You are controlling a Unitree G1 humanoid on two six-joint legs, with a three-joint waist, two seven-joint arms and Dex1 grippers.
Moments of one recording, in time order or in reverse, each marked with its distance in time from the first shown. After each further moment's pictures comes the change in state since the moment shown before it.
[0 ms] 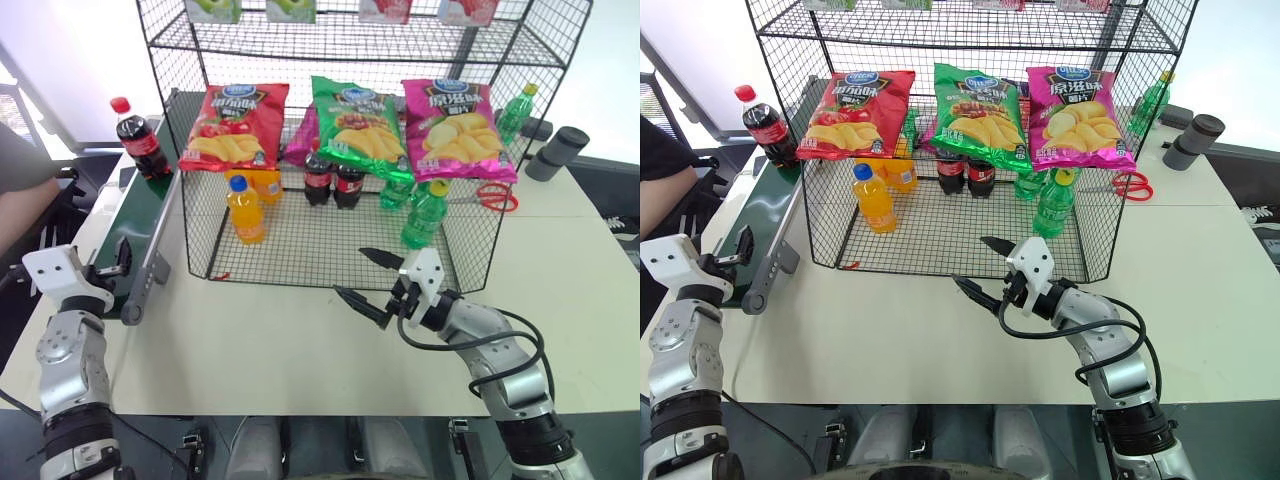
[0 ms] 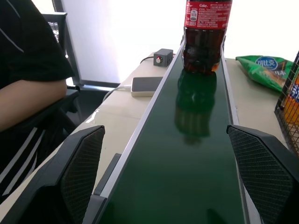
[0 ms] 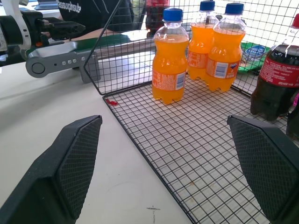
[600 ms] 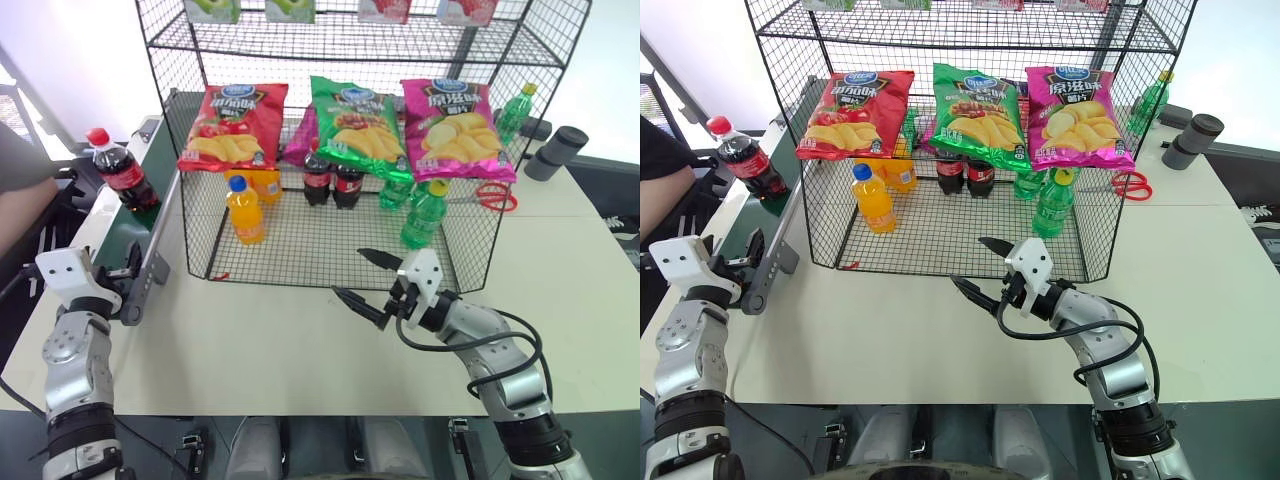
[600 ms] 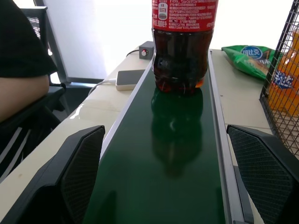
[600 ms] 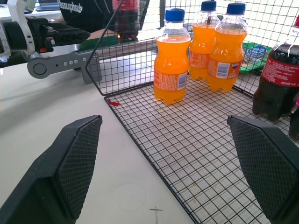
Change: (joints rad) left arm 0.002 0.000 -0.016 0.012 0.001 -0.014 -0.028; right arm 0.002 0.004 0.004 -0.001 0.000 -0.001 -0.001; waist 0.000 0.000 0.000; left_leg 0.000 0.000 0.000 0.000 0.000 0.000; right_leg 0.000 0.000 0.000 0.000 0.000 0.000
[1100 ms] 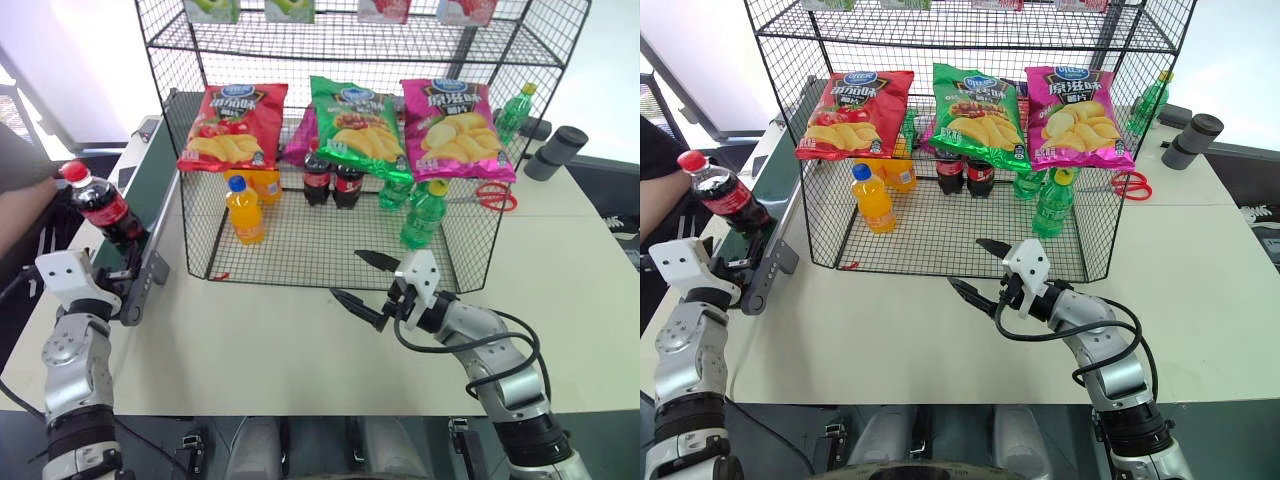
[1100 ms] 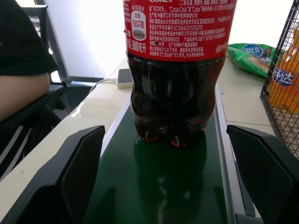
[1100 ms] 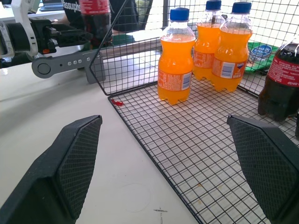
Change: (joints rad) left arm 0.014 -0.001 0.000 -0.001 -0.002 -0.008 -0.002; right arm 0.000 0.000 0.013 -0.003 0.001 0.002 0.001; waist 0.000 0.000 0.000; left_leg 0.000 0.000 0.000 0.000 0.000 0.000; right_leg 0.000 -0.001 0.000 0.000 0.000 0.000
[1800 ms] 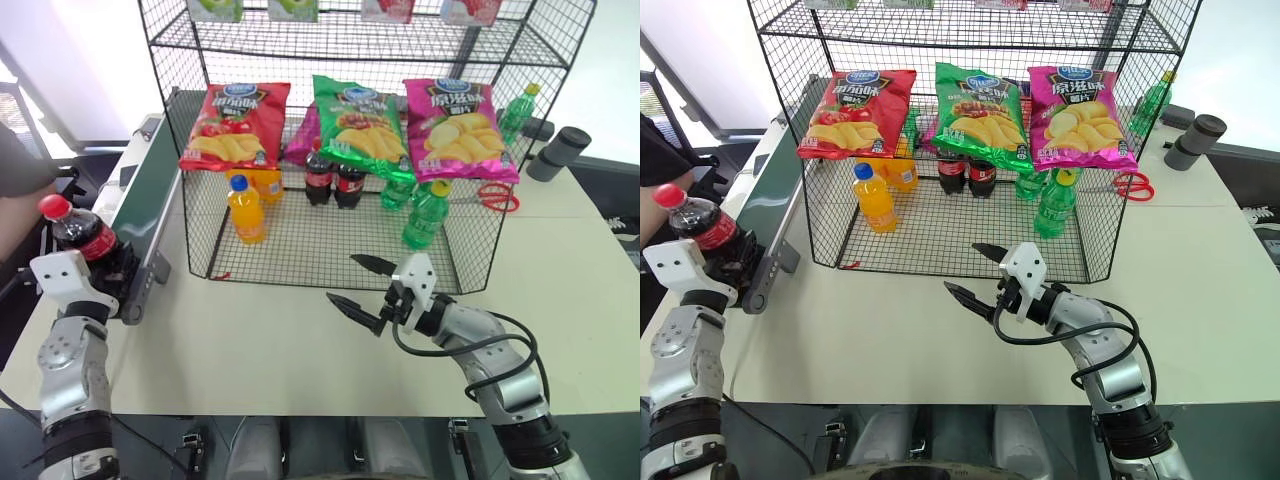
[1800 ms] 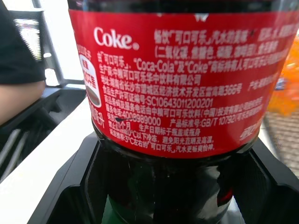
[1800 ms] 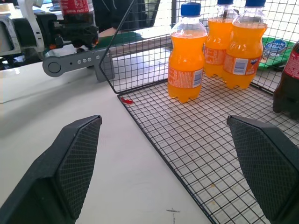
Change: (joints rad) left arm 0.036 0.063 0.003 -0.102 -0.079 0.054 -0.078; right arm 0.007 -0.005 0.013 -0.019 0.025 0.030 0.024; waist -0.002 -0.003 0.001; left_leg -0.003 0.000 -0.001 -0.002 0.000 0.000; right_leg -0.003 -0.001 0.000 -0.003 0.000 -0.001
